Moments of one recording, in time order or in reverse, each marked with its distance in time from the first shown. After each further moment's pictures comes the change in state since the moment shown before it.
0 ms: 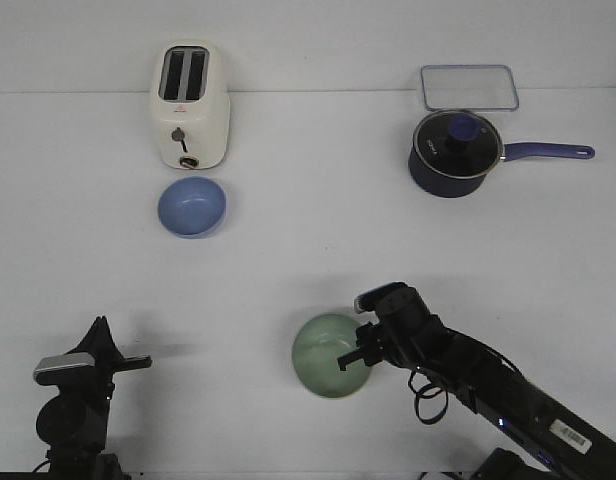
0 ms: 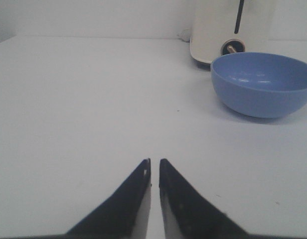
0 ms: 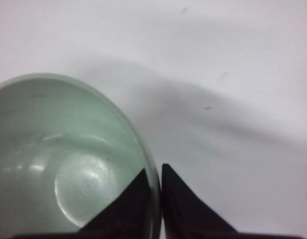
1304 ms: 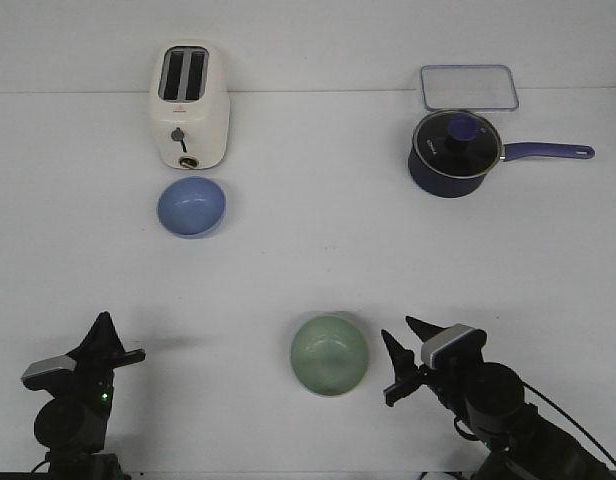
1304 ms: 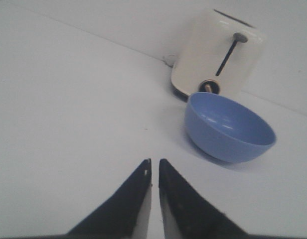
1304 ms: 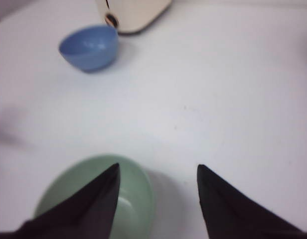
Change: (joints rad) left arm 0.000 0.005 0.008 0.042 0.064 -0.392; right arm 0.122 -0.649 -0.211 0.134 0.261 -0.086
